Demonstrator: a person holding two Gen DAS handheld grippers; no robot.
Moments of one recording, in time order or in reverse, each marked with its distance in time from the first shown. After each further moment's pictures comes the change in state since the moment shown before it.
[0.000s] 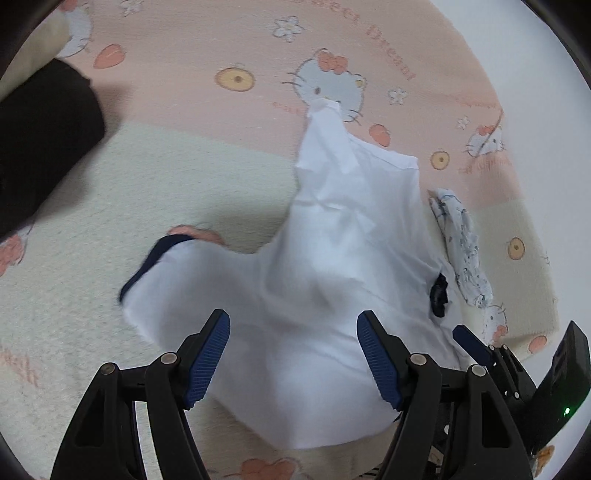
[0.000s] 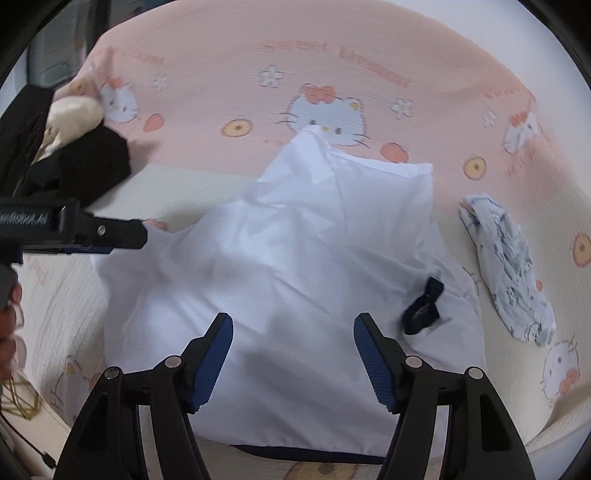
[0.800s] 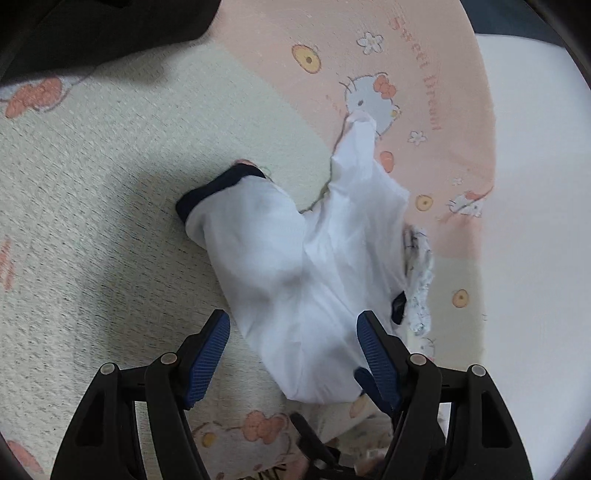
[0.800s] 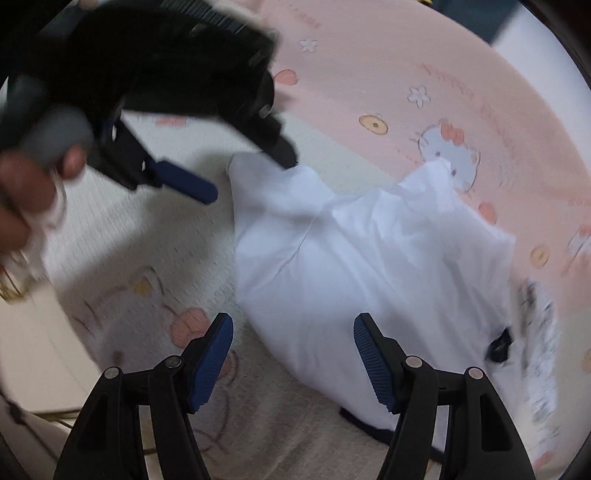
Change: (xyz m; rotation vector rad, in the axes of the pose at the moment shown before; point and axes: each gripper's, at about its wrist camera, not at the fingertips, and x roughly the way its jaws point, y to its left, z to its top) left arm -0.008 0.078 -0.030 -0.322 0.057 -0.272; right arm 0.003 0.128 -0.050 -0.444 0.002 0.057
